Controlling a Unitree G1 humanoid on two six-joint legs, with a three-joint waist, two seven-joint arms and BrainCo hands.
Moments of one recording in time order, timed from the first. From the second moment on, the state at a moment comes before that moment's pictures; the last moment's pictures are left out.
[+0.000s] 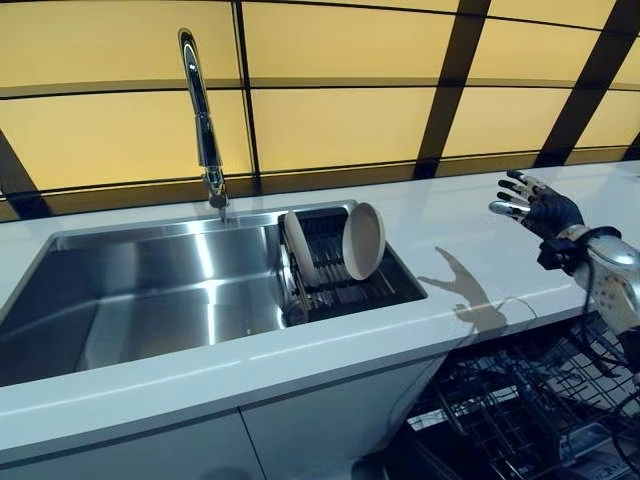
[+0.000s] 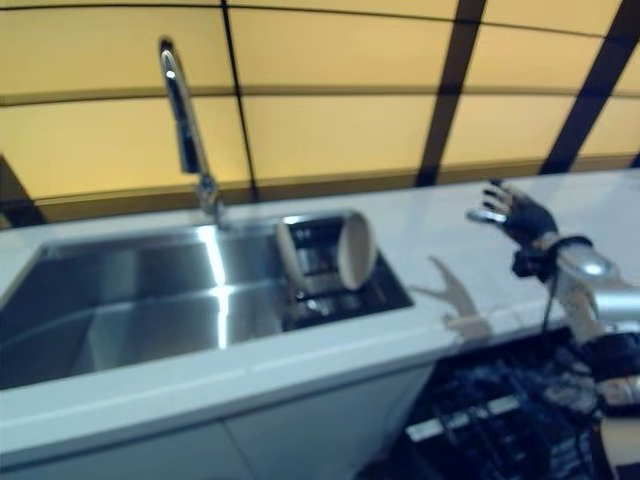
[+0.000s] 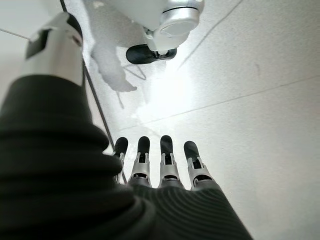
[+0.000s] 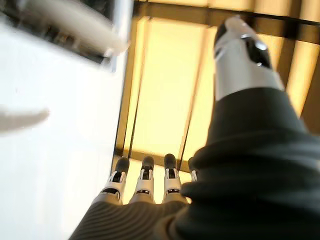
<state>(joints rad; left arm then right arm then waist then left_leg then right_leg) 0.07 0.36 -0.10 1.29 -0.10 0.19 -0.04 -0.75 -0.97 0.17 0.45 0.62 0.24 0.09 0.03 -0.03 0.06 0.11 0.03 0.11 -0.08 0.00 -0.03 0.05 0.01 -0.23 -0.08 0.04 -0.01</state>
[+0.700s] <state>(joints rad) 0.08 0.33 -0.11 1.24 -0.10 0.25 -0.03 -0.98 -1.00 0.45 0.40 -0.01 0.26 -0.07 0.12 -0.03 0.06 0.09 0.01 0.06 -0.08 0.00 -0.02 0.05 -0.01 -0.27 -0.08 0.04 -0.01</state>
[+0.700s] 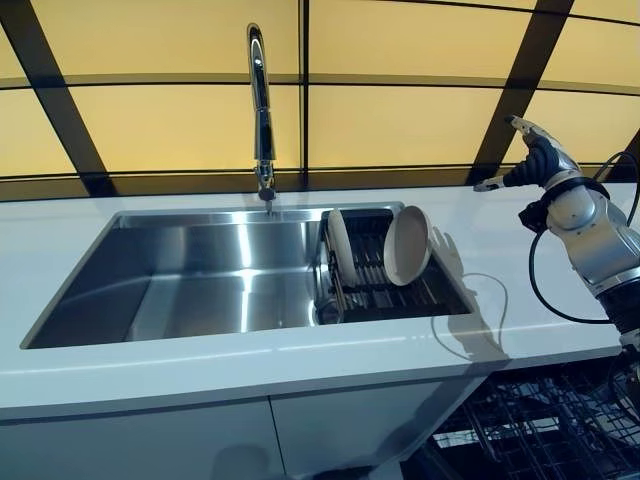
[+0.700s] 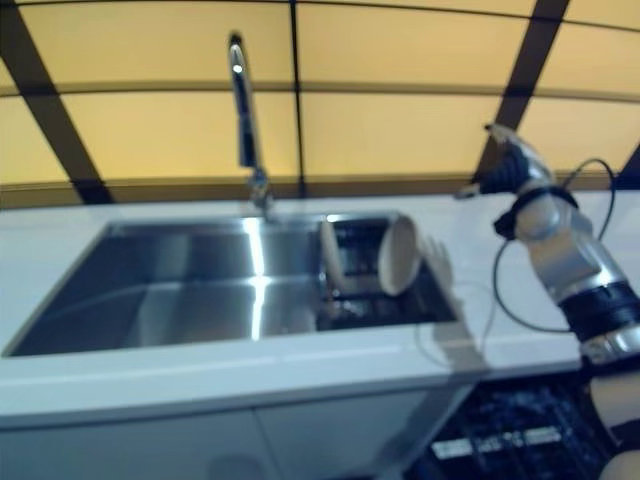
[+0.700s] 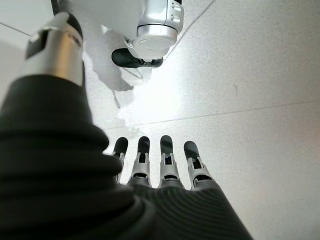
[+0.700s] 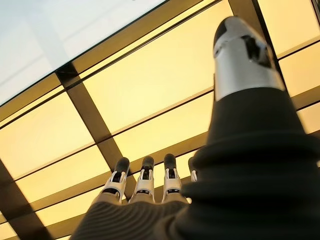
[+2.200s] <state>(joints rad) 0.09 0.34 -0.19 1.23 -0.10 0.25 -0.03 -1.19 -0.91 0.52 0.61 0.37 0.58 -0.03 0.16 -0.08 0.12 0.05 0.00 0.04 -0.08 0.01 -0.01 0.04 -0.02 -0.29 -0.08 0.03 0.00</state>
